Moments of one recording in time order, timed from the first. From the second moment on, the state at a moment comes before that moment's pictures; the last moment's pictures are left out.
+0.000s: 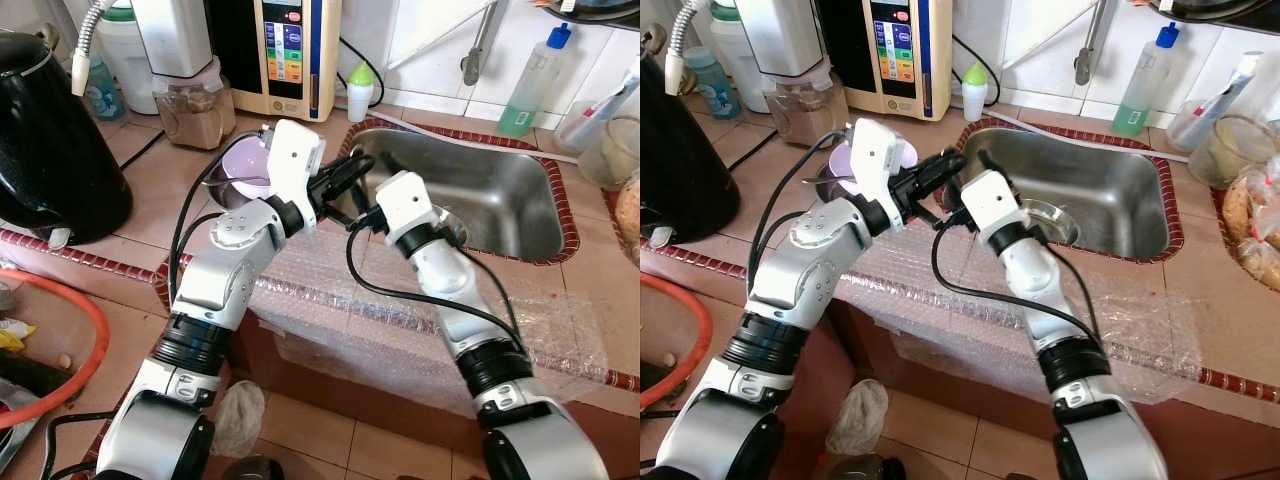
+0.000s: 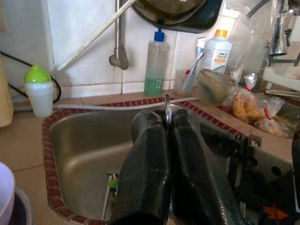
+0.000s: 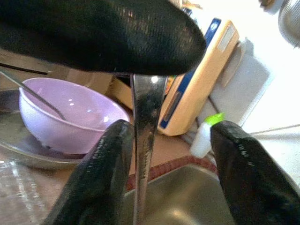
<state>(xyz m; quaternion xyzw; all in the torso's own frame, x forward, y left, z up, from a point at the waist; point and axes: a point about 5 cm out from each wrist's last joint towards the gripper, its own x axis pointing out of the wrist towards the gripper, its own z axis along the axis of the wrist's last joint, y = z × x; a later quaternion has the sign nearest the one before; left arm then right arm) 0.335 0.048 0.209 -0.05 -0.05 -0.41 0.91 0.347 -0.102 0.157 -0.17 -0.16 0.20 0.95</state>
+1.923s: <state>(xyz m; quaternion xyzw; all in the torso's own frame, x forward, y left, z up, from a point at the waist) 0.319 0.067 0.191 0.02 -0.10 -0.34 0.94 0.392 -0.131 0.161 -0.20 -0.05 0.16 0.97</state>
